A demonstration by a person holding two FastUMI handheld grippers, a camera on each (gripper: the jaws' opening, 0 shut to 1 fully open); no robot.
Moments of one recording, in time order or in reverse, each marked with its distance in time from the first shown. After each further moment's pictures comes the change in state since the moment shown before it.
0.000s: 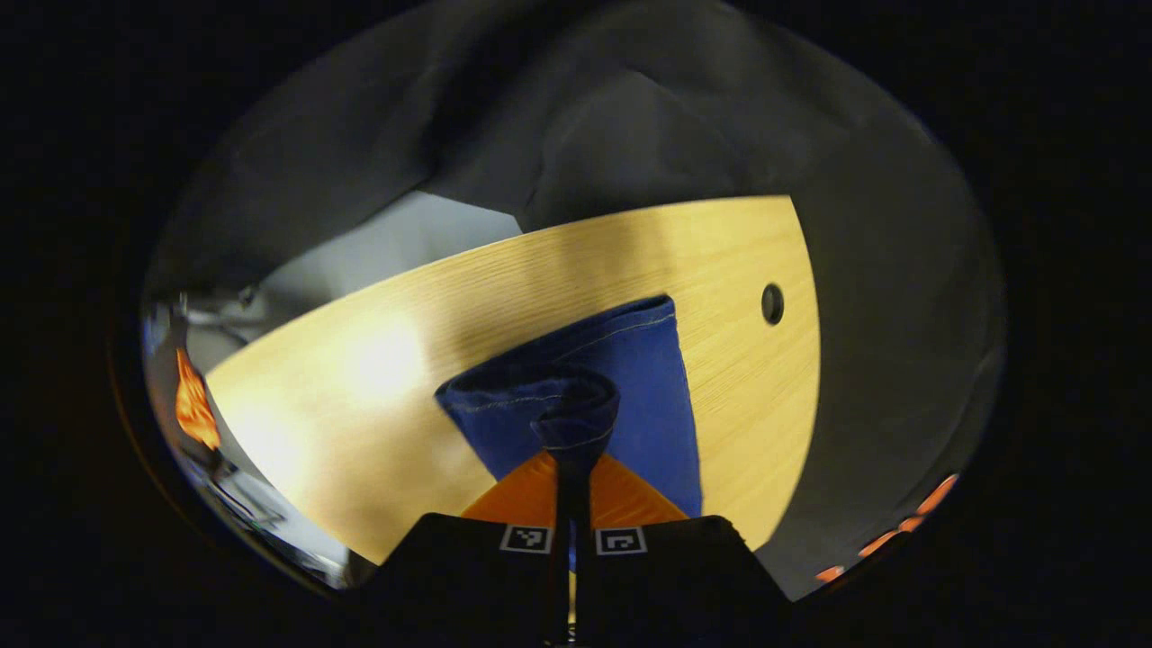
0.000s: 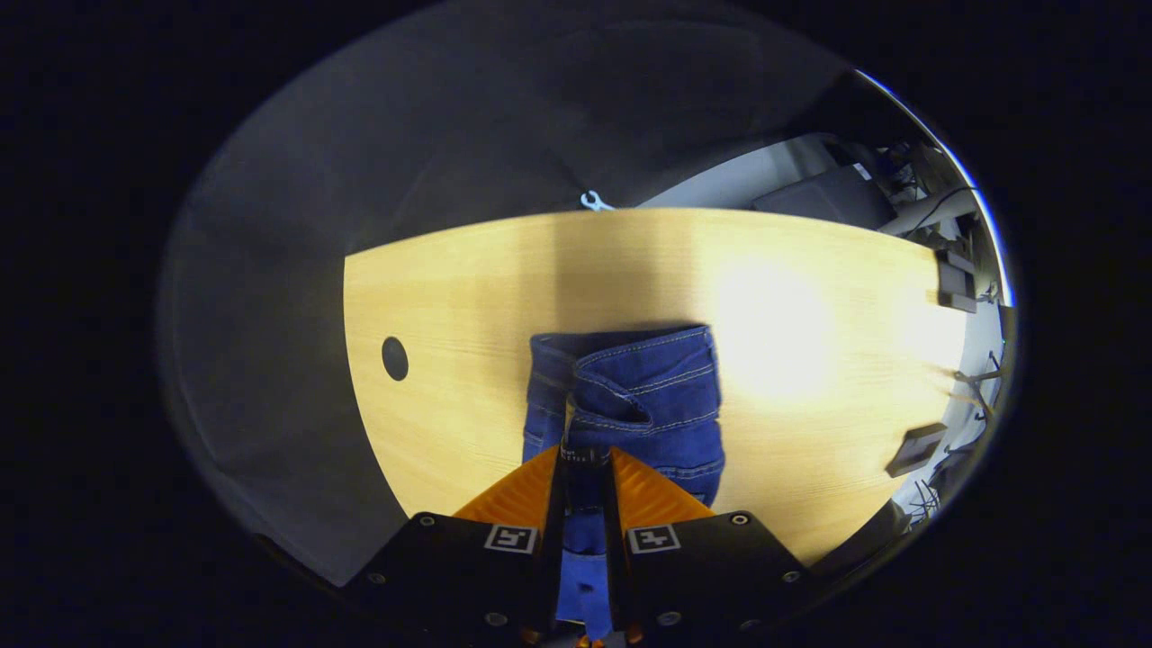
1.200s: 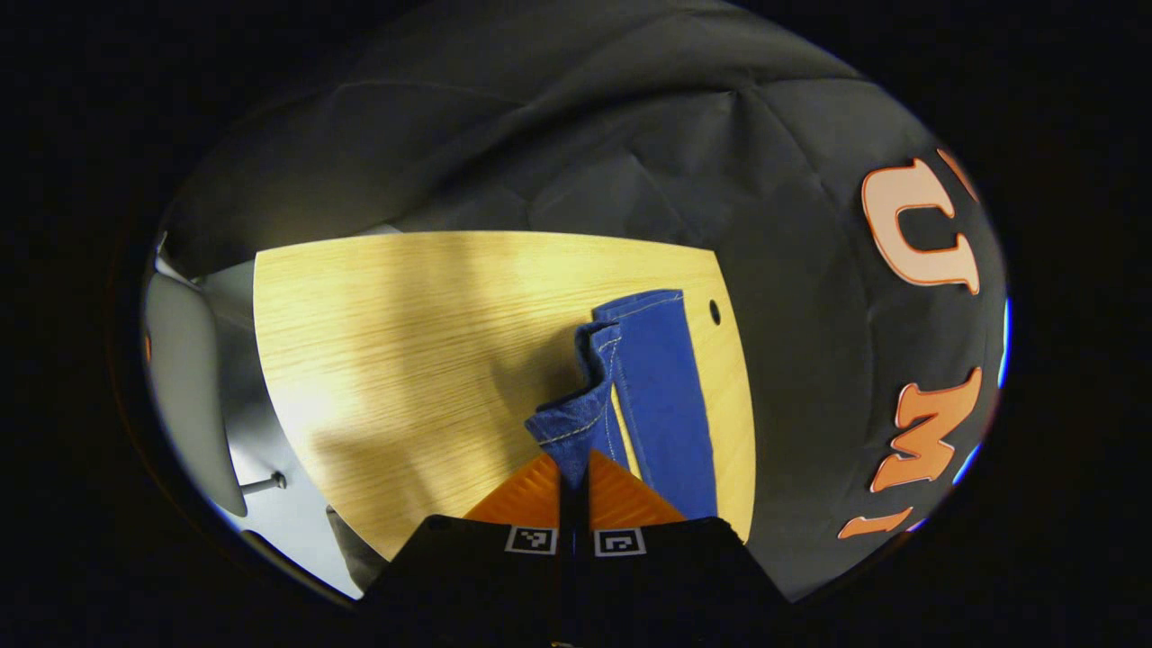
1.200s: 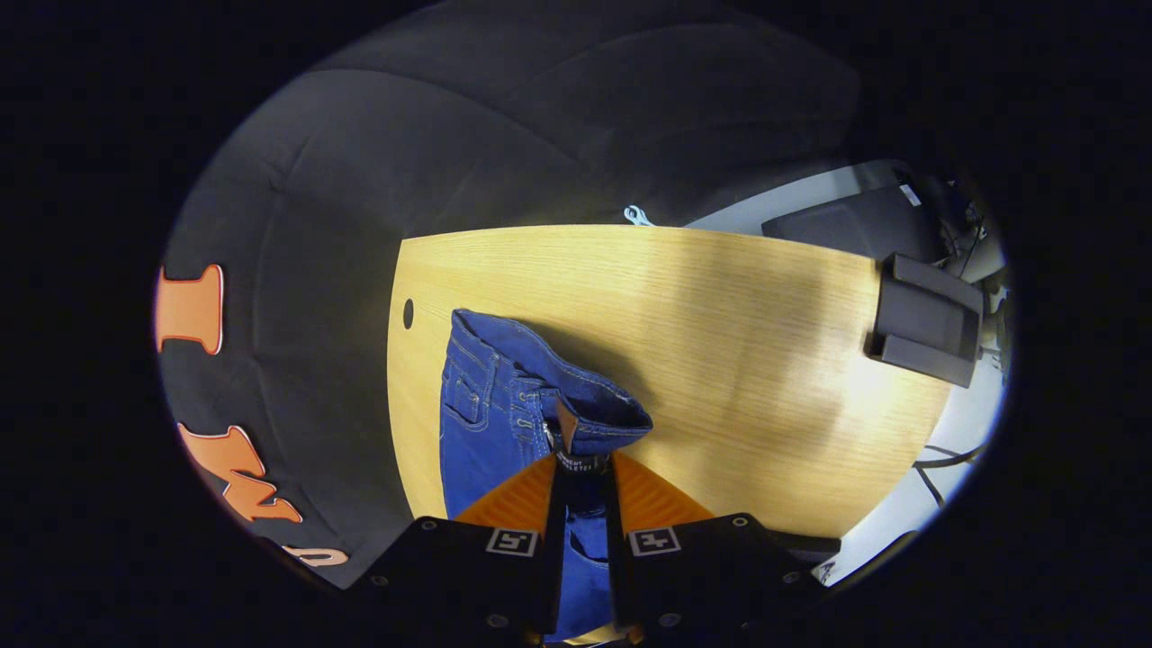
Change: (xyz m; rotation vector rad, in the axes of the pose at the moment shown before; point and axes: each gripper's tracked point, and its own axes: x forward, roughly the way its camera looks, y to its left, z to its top) left arm -0.076 0.157 -0.139 -0.177 -0.374 -0.411; right arm -0.054 -0.175 0.012 -0.196 -0.048 0.288
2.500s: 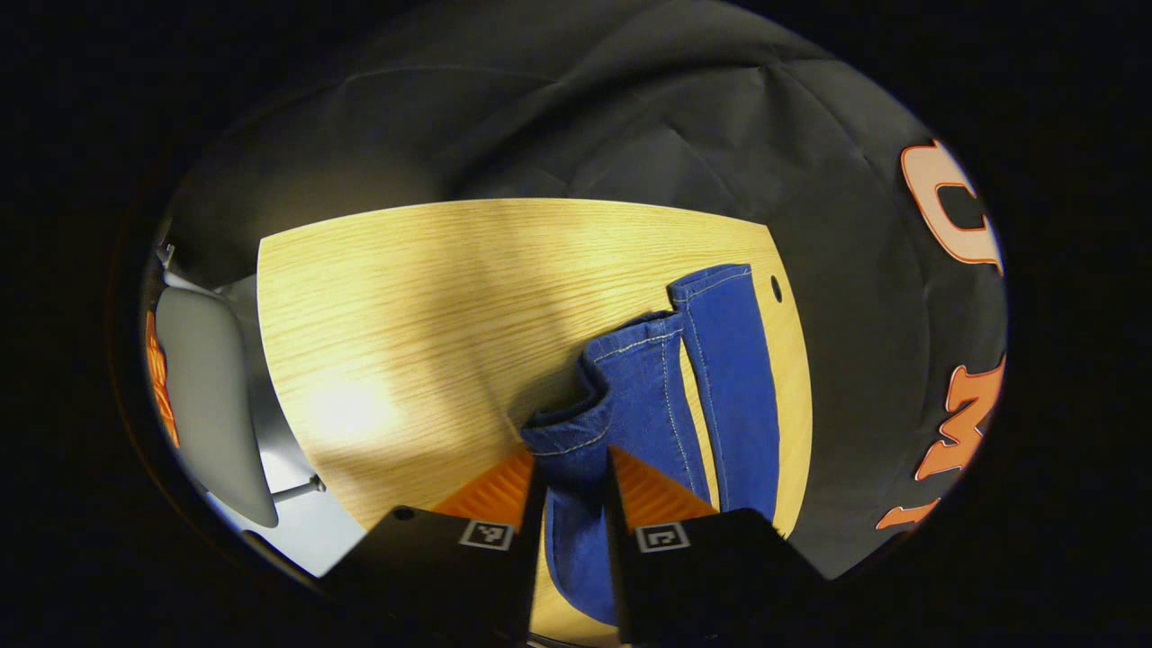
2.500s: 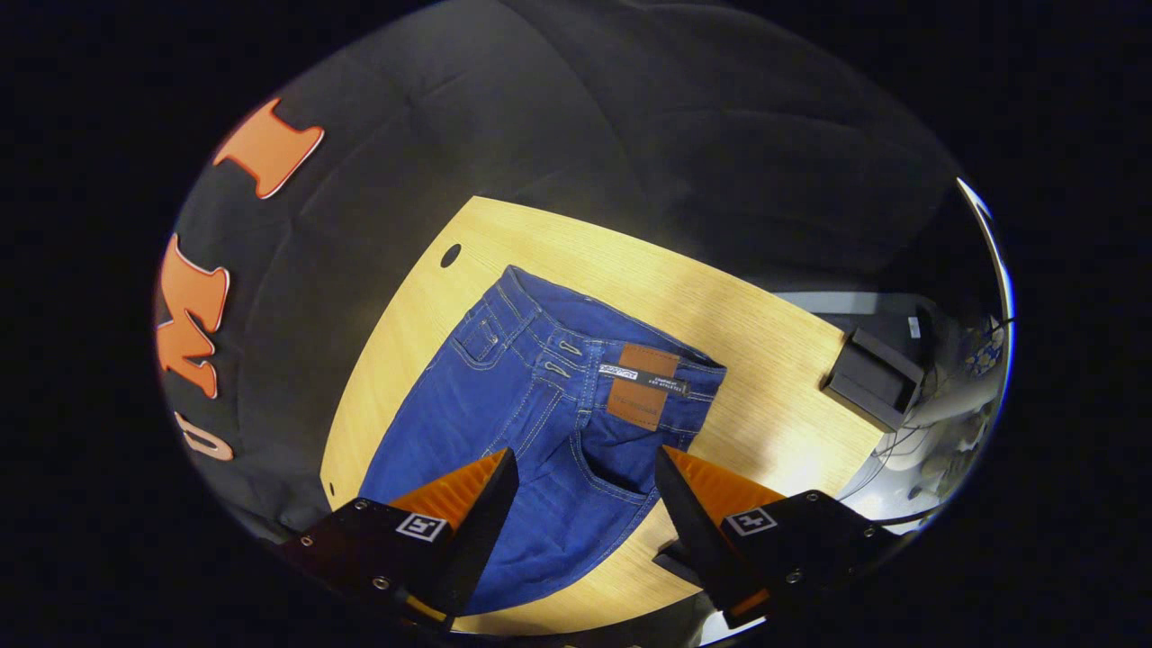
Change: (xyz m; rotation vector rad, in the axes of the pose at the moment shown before) left arm 0.039 0.067 -0.021 0.056 0.076 0.139; right arm -0.033 -0.022 -0.031 -0.398 -0.145 -0.048
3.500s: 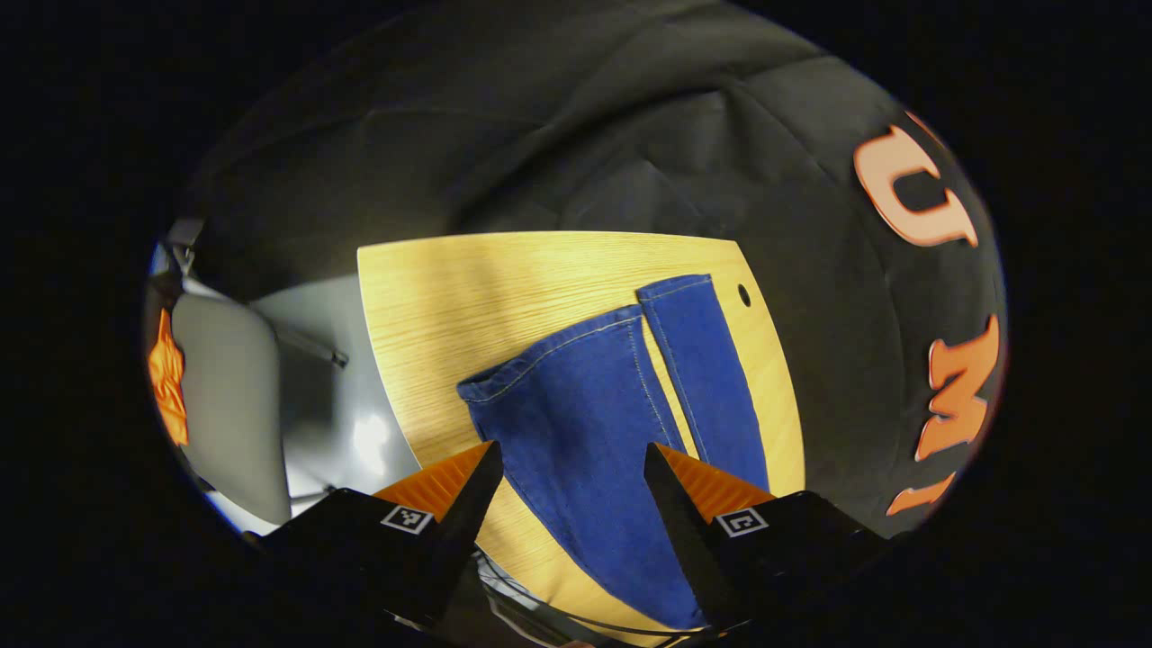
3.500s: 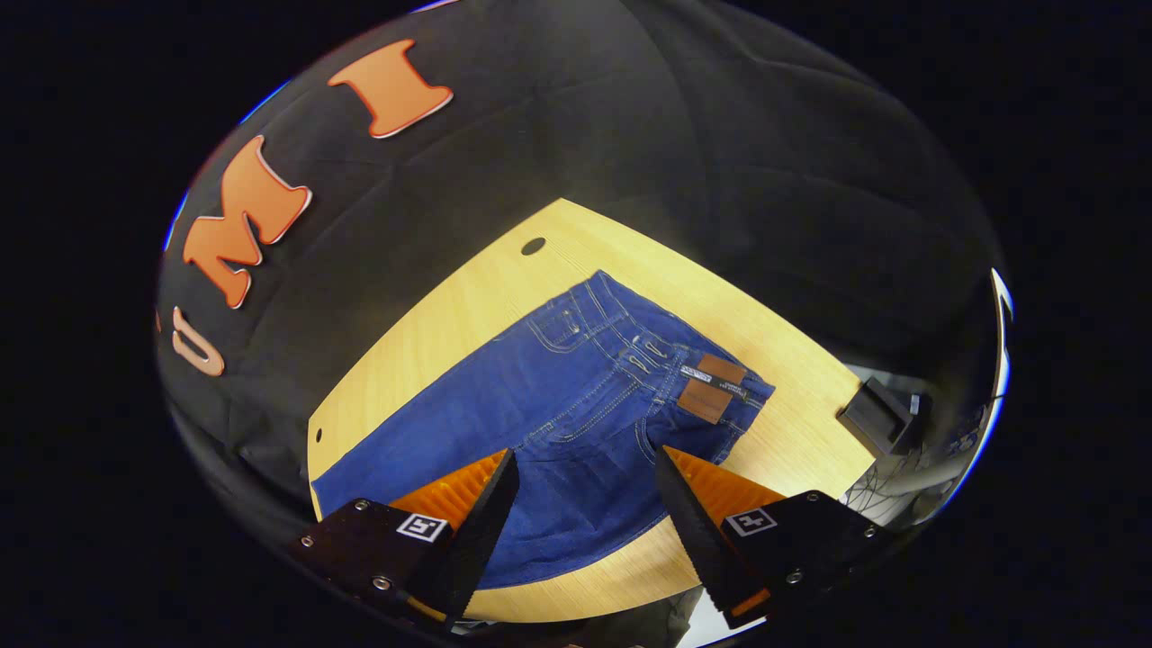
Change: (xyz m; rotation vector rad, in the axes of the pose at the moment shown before) left arm -0.070 0.006 -0.031 -0.026 -0.091 -0.002; right arm -0.035 0.059 -0.032 -0.273 -0.075 0.037
